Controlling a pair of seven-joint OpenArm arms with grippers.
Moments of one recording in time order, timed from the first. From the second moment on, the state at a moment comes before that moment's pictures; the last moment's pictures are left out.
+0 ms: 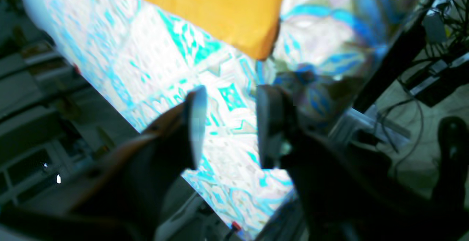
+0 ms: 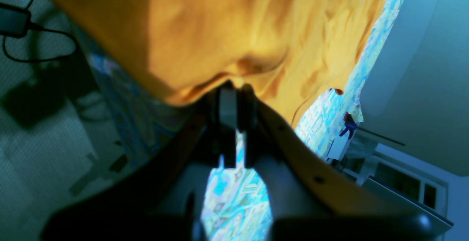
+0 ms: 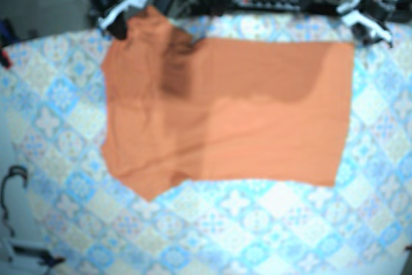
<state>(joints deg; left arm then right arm) 48.8 -39.1 -9.4 88.1 43.2 -4.9 -1.0 -37.5 19.1 -8.1 78.9 -75.7 -5.0 6.9</state>
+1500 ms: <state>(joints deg) 38.9 -40.3 -0.1 81.0 43.4 -7.3 -0.5 -37.5 19.0 -8.1 78.9 -75.7 -5.0 6.8</state>
